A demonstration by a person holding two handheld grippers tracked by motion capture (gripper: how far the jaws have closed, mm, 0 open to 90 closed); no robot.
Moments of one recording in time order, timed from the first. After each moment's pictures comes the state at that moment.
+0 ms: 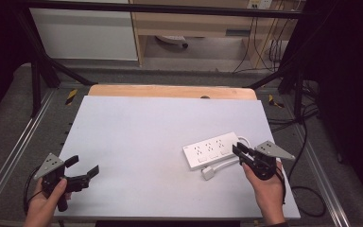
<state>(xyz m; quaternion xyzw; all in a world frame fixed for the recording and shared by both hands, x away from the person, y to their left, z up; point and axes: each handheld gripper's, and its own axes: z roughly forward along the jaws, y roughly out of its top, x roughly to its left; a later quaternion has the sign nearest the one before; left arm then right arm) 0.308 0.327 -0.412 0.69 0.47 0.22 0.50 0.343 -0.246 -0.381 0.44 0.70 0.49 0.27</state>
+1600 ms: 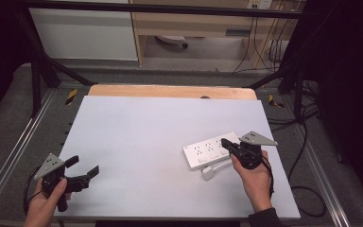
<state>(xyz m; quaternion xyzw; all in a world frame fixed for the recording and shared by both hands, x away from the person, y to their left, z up) 0.308 0.326 -0.412 0.70 0.47 0.22 0.50 0.373 -0.216 -0.380 0.43 0.73 0.48 0.23</state>
